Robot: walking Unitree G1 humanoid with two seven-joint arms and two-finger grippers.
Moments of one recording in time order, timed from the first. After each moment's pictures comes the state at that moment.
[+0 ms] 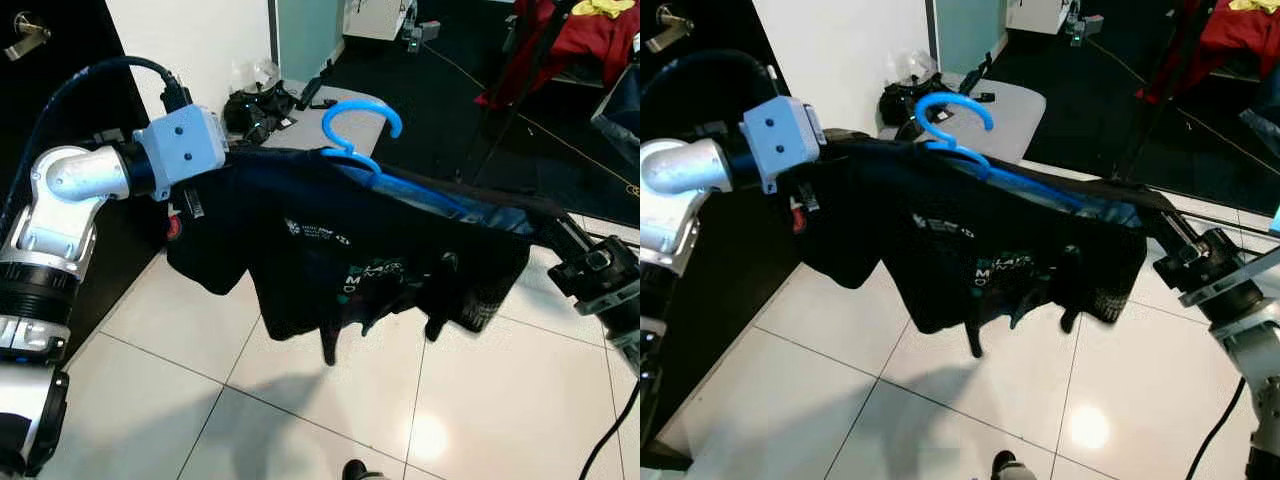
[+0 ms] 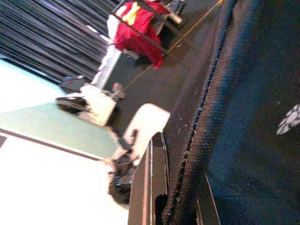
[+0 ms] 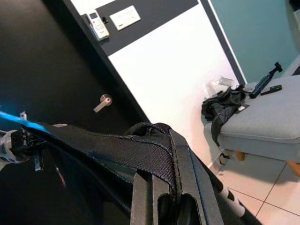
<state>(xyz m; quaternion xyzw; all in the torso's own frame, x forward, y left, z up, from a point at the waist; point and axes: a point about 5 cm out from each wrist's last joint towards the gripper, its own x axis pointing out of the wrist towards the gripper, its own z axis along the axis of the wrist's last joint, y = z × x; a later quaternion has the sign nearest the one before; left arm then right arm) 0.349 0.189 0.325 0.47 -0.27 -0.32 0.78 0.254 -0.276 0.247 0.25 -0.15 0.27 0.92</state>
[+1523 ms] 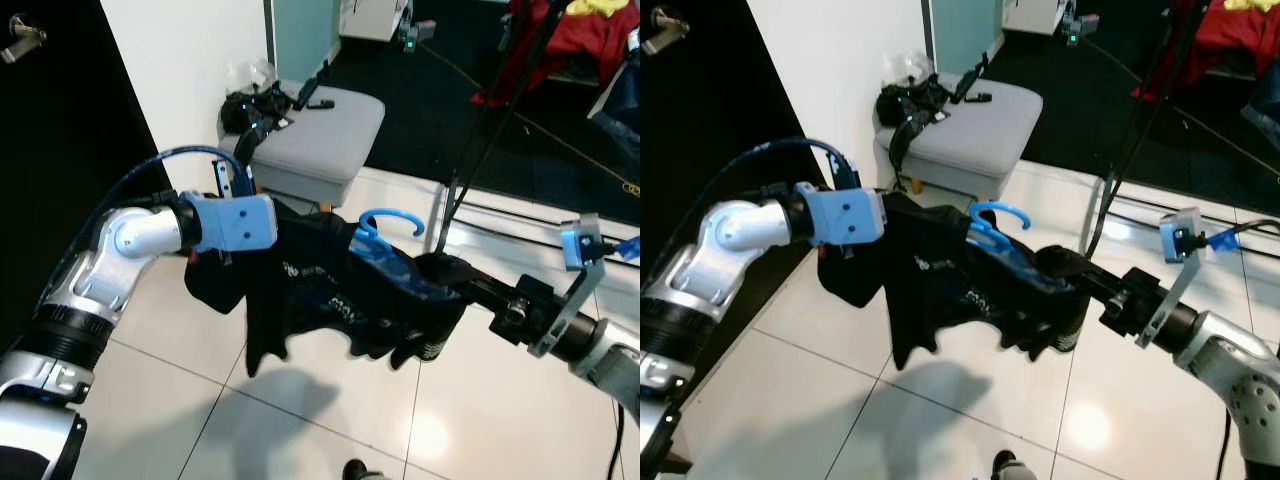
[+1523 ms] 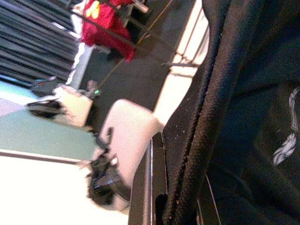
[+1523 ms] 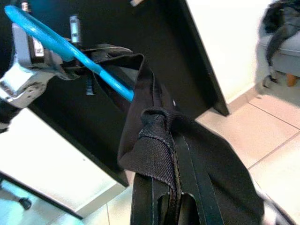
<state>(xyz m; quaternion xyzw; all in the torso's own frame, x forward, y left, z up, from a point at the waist) 0.339 0.147 0.265 0.49 -0.22 -0.39 0.74 0.248 -0.230 0.215 0.15 0.03 0.42 0.89</state>
